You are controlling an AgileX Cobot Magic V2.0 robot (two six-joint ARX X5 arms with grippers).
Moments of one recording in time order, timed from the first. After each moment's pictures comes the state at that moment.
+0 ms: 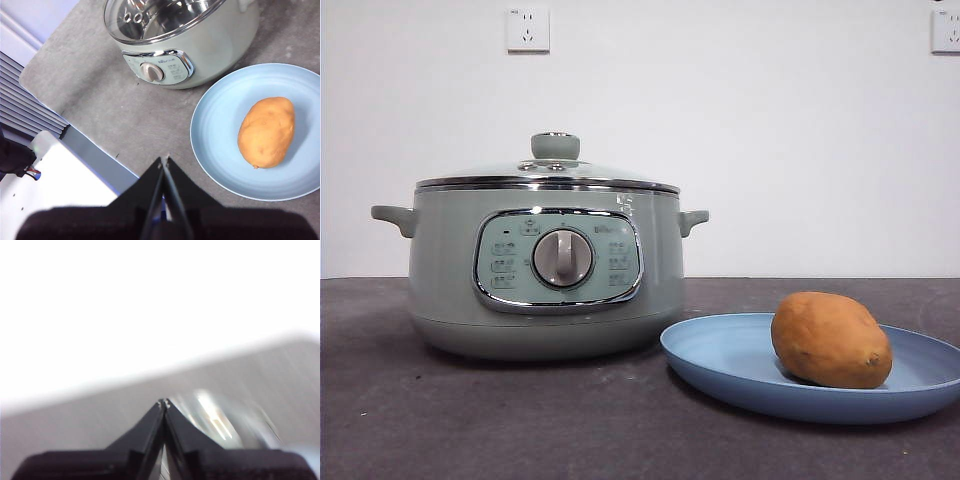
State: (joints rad) left arm -0.13 0.63 1.12 -0.53 0.16 0.07; right arm 0.47 0.63 0.80 -0.82 -0.42 0.18
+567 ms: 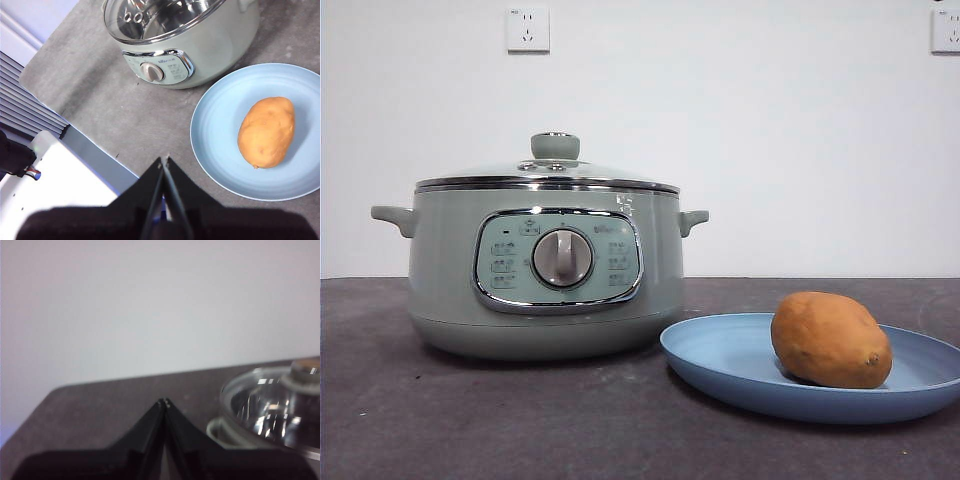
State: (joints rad) left arm 0.06 0.16 0.26 -0.03 0.10 0.06; right arm 0.47 0.63 0.80 -0.82 -0.42 0.18
